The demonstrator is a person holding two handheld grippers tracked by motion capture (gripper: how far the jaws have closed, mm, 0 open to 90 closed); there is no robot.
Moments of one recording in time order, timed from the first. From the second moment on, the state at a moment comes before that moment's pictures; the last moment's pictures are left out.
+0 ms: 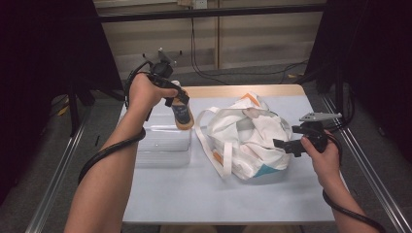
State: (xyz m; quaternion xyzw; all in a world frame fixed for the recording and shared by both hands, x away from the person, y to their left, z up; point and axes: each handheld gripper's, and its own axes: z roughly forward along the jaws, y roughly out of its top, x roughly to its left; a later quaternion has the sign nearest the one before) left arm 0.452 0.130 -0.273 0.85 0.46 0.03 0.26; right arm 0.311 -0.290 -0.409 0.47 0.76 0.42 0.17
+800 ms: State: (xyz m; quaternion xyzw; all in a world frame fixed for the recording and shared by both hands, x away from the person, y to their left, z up) left arm 0.461 0.151 -0.289 0.84 0.48 0.04 0.25; right arm 0.311 -0.288 -0.409 0.47 0.76 0.42 0.17
